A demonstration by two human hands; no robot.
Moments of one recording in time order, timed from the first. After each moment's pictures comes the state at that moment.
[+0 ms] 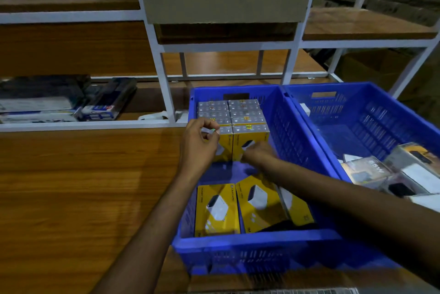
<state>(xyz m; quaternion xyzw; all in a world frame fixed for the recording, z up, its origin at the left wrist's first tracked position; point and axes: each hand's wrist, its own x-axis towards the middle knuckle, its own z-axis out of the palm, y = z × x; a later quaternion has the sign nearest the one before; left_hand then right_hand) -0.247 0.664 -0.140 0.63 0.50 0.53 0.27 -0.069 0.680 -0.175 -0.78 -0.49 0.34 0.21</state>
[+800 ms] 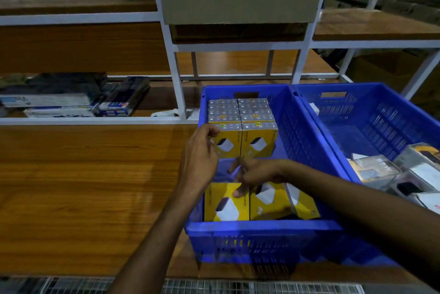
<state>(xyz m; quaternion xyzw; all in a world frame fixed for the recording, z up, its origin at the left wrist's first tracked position) -0.267 0.616 -0.139 0.68 0.54 0.46 0.15 -0.083 0.642 -0.167 -0.53 -0.69 0.49 -0.03</state>
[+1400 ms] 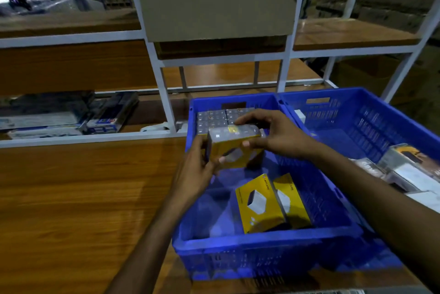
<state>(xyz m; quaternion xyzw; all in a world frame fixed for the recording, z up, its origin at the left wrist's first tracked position) -0.266 0.621 -0.138 0.71 0.49 0.42 0.28 -0.023 0.635 -0.069 -0.42 -0.77 0.29 0.38</state>
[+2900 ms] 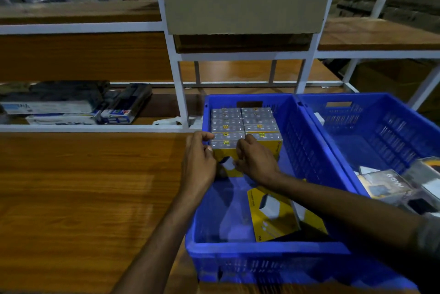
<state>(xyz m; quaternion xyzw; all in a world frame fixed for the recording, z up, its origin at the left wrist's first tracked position) -0.269 0.639 -0.143 0.62 0.58 0.49 0.22 -0.091 0.690 -0.192 -0.58 -0.78 0.04 0.23</state>
